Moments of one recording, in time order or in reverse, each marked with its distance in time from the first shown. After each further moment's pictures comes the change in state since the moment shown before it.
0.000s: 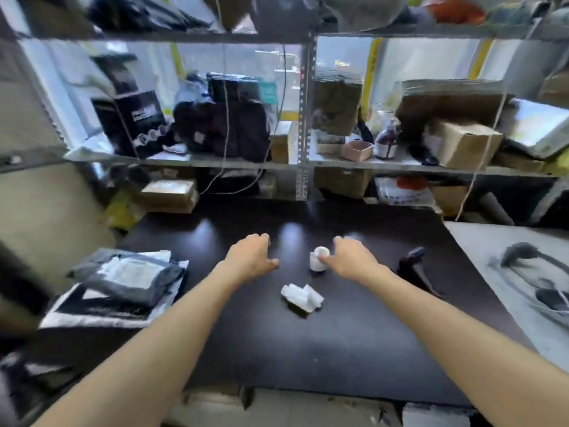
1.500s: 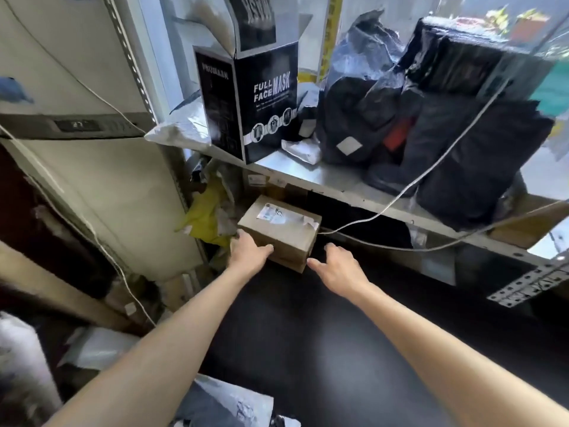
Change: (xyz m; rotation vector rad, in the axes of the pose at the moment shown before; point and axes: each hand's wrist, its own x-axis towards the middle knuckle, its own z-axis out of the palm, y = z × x) left_hand 0.330 -0.439 -0.032 -0.695 0.181 -0.835; right_hand 0.447 -0.376 0.139 0.208 -0.216 -0.217
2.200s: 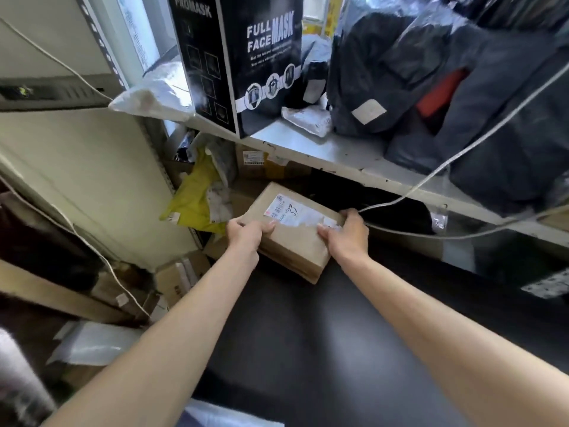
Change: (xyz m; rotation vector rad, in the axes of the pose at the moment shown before) left_hand 0.078 -0.014 0.041 -0.983 -0.011 -0.245; right_hand 0.082 0.002 0.035 0.571 0.299 0.220
